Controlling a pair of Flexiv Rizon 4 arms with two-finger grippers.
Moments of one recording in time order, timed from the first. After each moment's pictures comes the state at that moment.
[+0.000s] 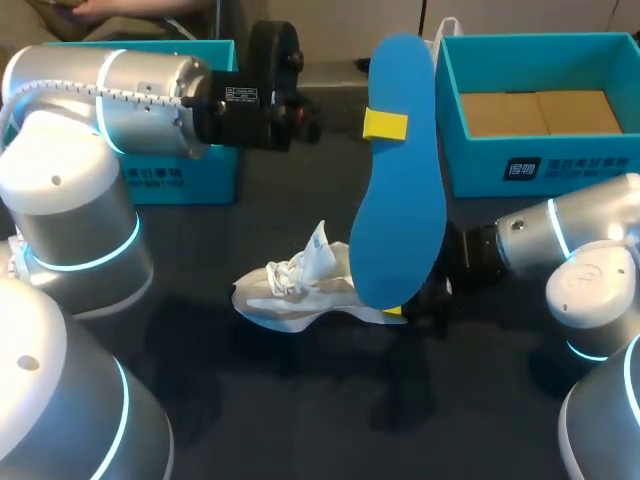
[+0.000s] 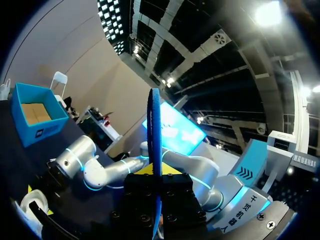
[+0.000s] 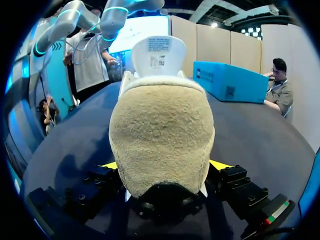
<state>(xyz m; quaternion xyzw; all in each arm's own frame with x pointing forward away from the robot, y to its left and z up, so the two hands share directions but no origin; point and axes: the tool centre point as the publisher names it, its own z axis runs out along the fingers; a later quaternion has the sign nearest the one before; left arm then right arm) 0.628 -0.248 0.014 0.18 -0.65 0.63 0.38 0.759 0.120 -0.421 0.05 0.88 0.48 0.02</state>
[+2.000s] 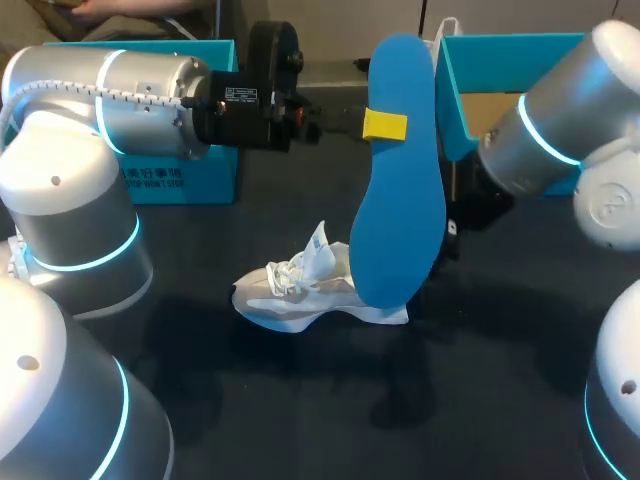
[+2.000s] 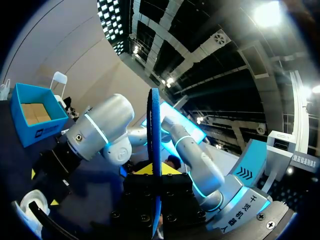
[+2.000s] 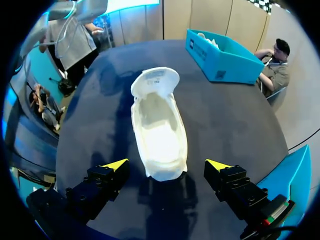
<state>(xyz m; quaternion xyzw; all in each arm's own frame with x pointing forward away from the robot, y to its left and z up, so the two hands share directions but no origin) 0.627 -0.248 0.014 0.18 -0.65 0.63 0.38 0.755 0.089 -0.307 0.08 0.97 0.24 0.02</state>
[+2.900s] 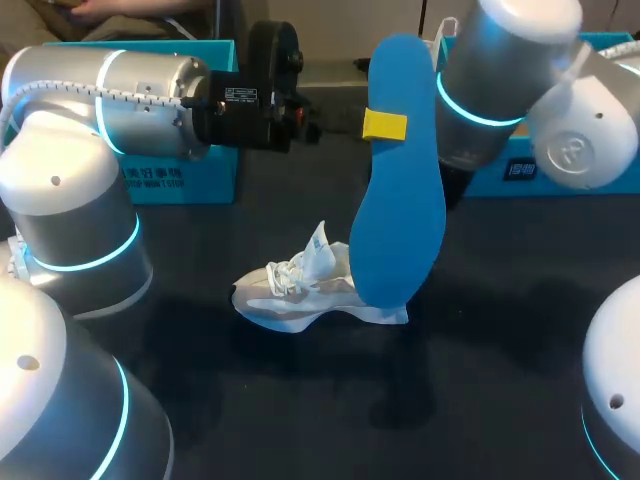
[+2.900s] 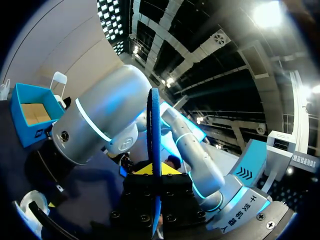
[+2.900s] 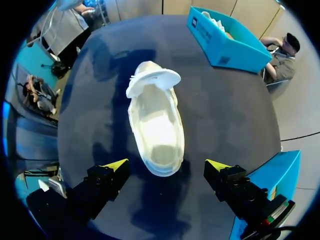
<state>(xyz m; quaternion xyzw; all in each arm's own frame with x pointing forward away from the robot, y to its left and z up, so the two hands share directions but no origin) 0.627 -0.248 0.014 0.18 -0.65 0.63 0.38 0.758 0.102 -0.286 0.07 0.99 0.10 0.03</state>
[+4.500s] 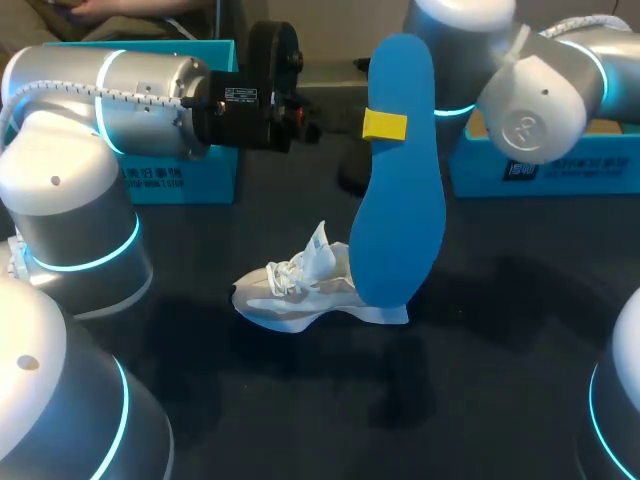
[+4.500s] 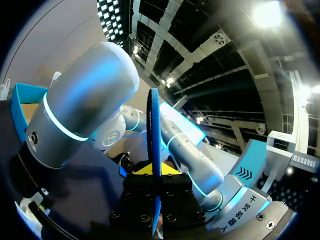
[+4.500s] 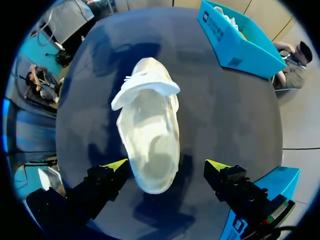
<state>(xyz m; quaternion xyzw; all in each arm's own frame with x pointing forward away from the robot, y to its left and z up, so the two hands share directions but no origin) 0.627 -0.247 0.014 0.18 -0.65 0.63 0.38 0.778 0.130 -0.302 0.04 1.00 0.07 0.01</state>
